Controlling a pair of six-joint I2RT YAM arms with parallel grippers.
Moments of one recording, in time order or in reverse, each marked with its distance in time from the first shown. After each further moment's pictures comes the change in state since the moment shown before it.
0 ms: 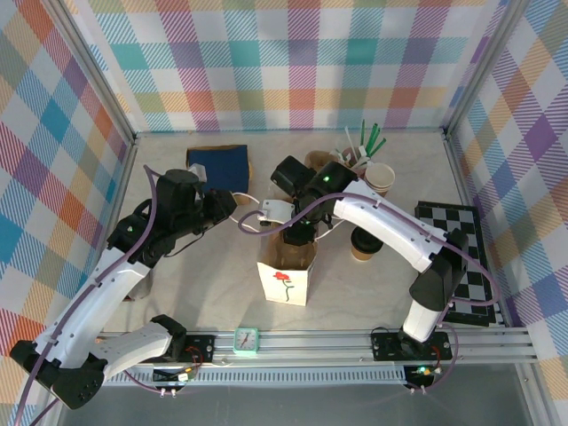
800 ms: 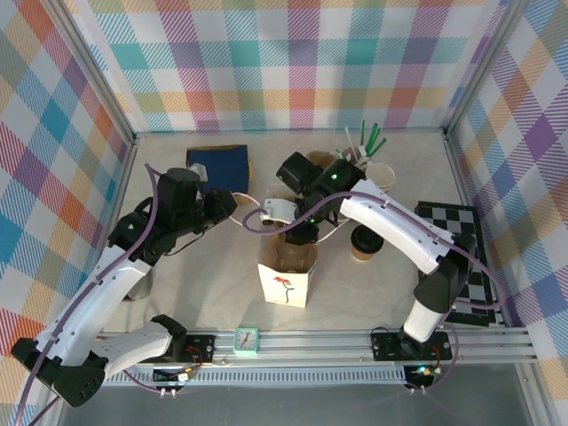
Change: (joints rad) left arm 0.000 0.015 0.013 -0.021 -0.002 0.004; right arm -0.022 -0.024 0.006 -0.013 -0.089 -0.052
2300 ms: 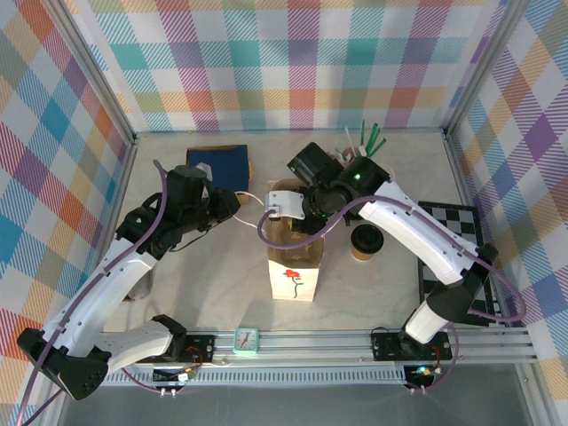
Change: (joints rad) left arm 0.000 0.049 0.007 -0.002 0.000 0.007; right arm 0.009 -0.093 0.051 0.020 0.090 -0.150
